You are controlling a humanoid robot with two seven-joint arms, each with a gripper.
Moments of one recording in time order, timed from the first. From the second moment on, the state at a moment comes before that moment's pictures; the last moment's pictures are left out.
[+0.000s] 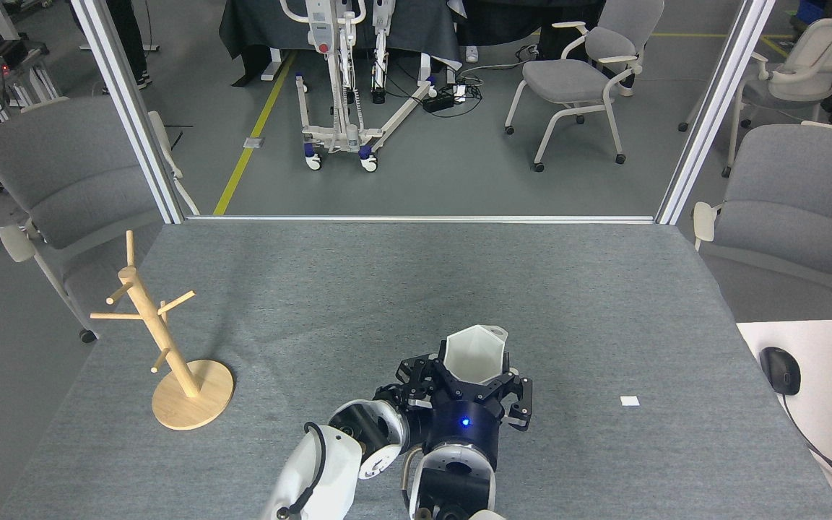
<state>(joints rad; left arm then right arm) -0.49 -0.13 -0.42 -1.07 -1.53 -0.49 -0.25 -0.34 0.07 0.81 -1.52 1.58 1.00 0.54</state>
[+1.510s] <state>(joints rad) -0.49 -0.13 -0.38 -1.18 -1.54 -0.49 -0.25 -0.35 0.08 0.82 -1.50 1.42 0.96 0.05</state>
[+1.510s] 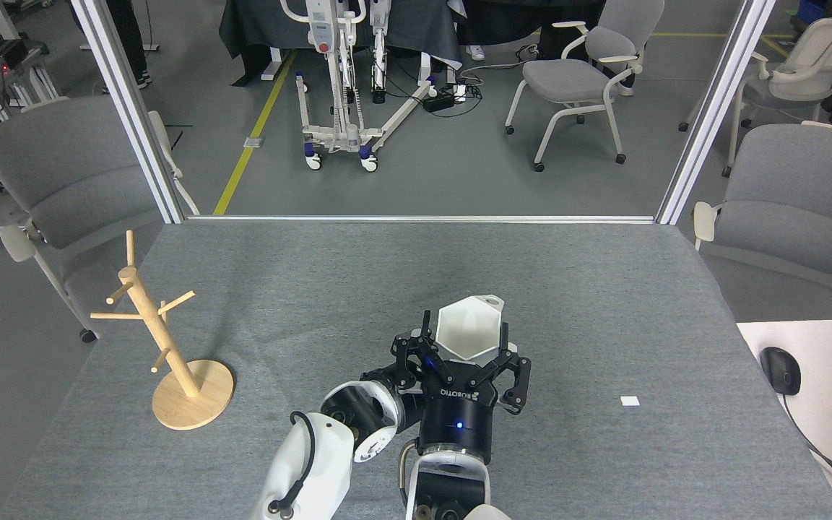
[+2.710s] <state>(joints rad) -0.47 -0.13 -0.38 -1.23 -1.54 -0.49 -0.26 -0.36 0.08 0.73 -1.52 1.41 0.80 -0.24</state>
